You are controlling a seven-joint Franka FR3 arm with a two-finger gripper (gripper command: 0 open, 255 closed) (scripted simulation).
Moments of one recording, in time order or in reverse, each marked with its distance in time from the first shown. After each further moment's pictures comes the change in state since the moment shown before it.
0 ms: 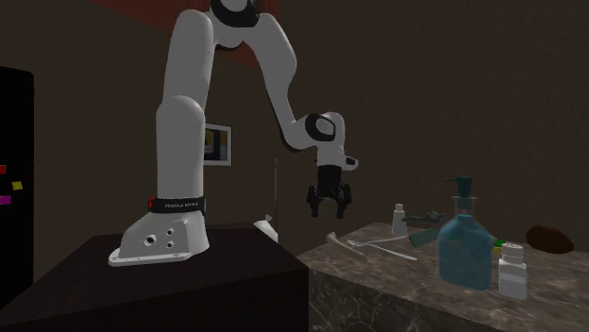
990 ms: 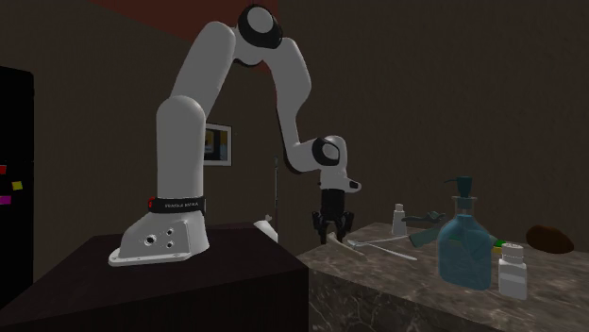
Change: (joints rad) arm 0.015 0.242 -0.012 0.080 -0.076 0.160 0.032
